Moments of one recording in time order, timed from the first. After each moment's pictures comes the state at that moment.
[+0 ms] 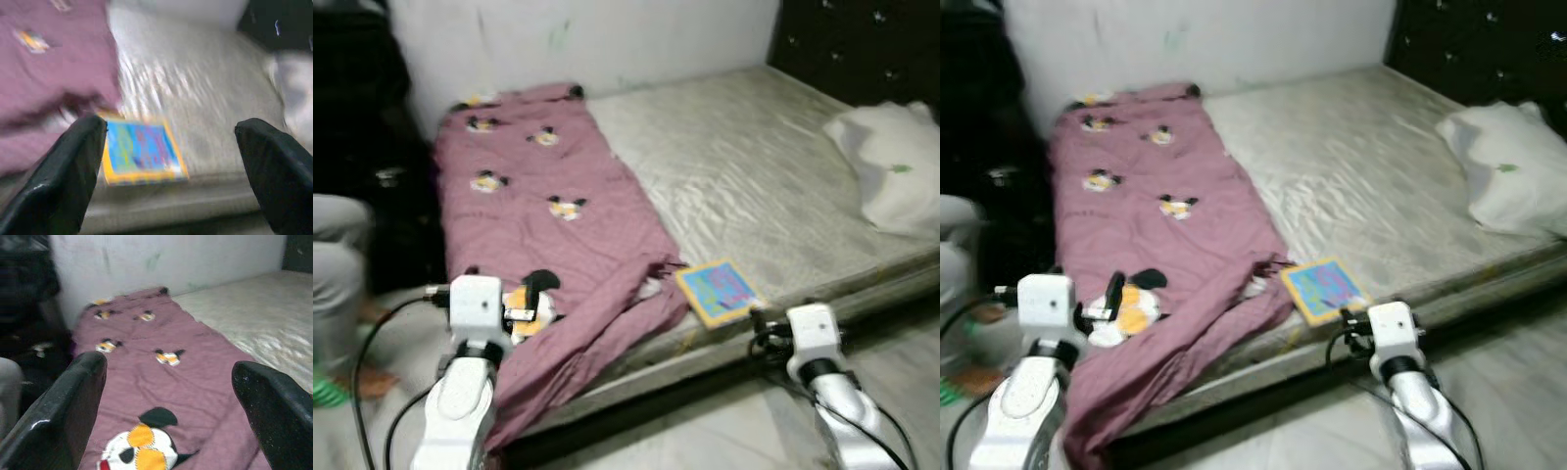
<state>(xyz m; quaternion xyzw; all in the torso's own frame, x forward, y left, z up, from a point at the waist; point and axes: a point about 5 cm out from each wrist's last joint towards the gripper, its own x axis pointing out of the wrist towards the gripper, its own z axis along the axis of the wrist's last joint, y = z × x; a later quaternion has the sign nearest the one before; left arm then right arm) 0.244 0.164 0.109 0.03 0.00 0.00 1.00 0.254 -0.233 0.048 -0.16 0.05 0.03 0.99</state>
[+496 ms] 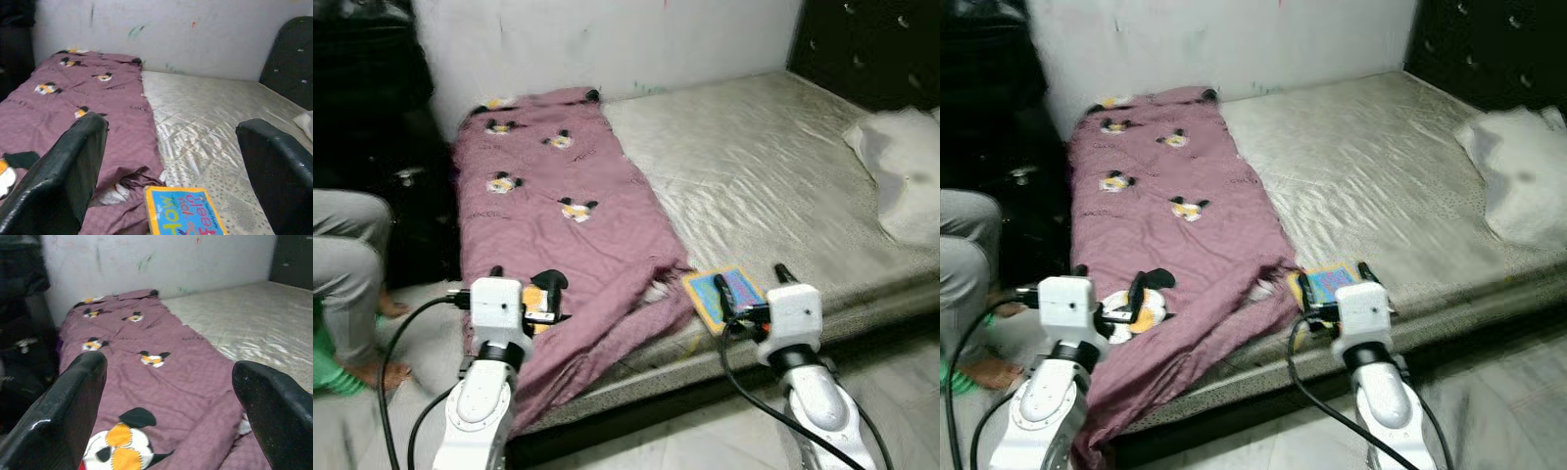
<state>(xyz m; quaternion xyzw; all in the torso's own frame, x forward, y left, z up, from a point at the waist) 0.244 0.149 0.109 0.01 0.00 -0.03 1.00 0.247 -0.164 0.108 -0.08 -0.04 0.06 0.99</state>
